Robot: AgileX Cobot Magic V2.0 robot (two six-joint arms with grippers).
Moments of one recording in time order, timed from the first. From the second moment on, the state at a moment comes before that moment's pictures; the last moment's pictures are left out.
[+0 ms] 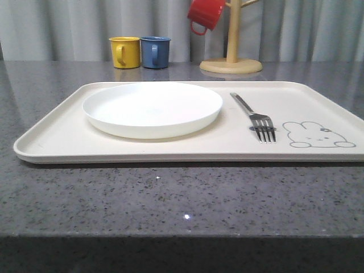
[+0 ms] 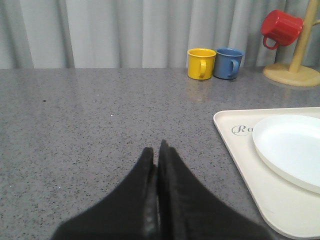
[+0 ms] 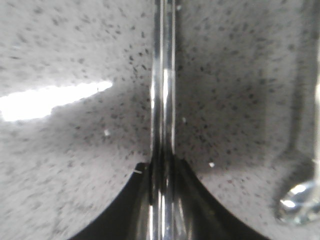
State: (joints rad) left arm -0.09 0.13 -0.44 0.01 0.50 -0.03; right arm -0.11 1.71 -1.39 -0.03 1.22 0.09
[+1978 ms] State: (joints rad) left arm -0.09 0.13 -0.44 0.01 0.50 -0.03; right arm 0.37 1.80 -1.49 0.05 1.18 0.40
